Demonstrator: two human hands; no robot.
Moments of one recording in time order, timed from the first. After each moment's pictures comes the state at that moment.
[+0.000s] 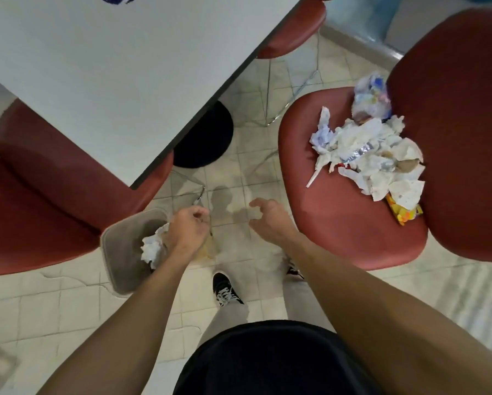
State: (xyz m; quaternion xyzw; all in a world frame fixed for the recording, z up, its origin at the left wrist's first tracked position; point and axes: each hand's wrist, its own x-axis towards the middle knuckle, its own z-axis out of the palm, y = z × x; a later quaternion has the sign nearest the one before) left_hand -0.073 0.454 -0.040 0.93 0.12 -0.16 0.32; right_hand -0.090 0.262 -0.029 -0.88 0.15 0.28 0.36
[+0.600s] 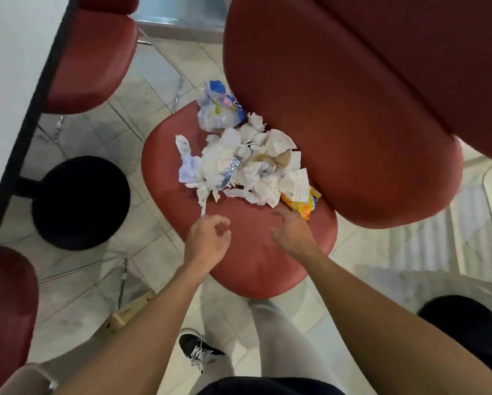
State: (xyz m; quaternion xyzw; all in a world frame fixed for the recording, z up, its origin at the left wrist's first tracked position) left_hand -0.031 0.110 -0.093 0.90 -0.19 -0.29 0.27; right_hand -0.147 -0.051 -0.078 -0.78 0.43 0.17 0.41
